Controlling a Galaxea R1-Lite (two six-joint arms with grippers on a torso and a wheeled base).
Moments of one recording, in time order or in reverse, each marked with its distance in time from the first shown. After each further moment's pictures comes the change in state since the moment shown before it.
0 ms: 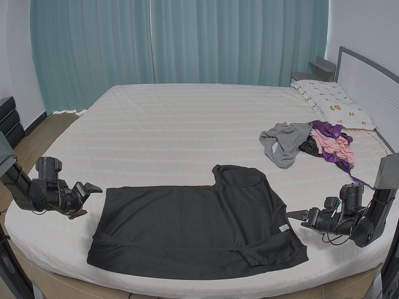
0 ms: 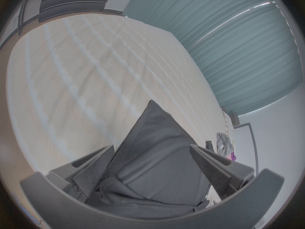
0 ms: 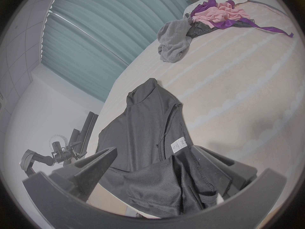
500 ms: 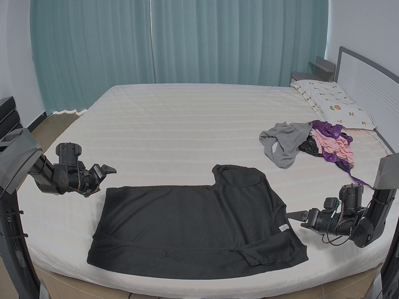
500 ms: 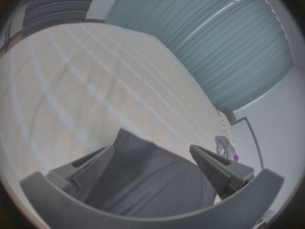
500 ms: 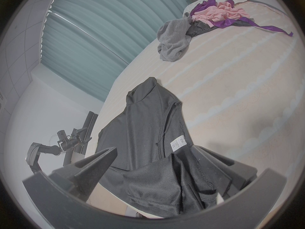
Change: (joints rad) left arm -0.065 0.240 -0.368 0.001 0.036 0.042; right arm 0.002 0.004 0.001 0.000 0.000 0.000
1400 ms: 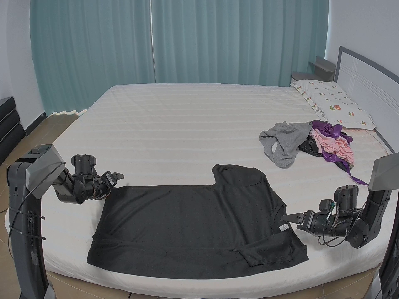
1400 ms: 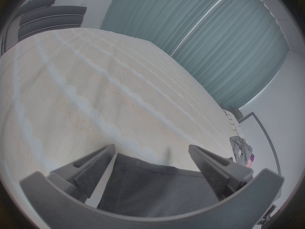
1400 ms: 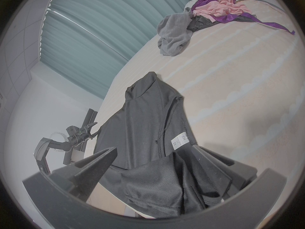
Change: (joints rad) left arm -0.030 0.262 -0.163 -0.166 0.097 0.061; right arm 0.024 0.044 -0.024 -0.001 -0.001 -0.002
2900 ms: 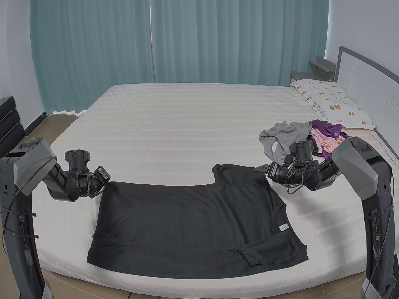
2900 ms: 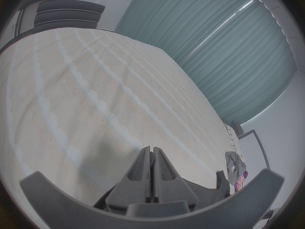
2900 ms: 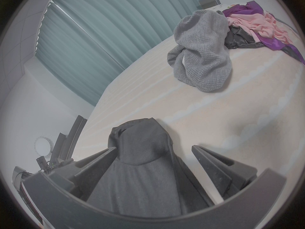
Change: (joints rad) left arm 0.008 -0.111 0.099 -0.004 0.062 -0.140; right arm 0.065 0.368 -1.180 0.749 -0.170 -0.017
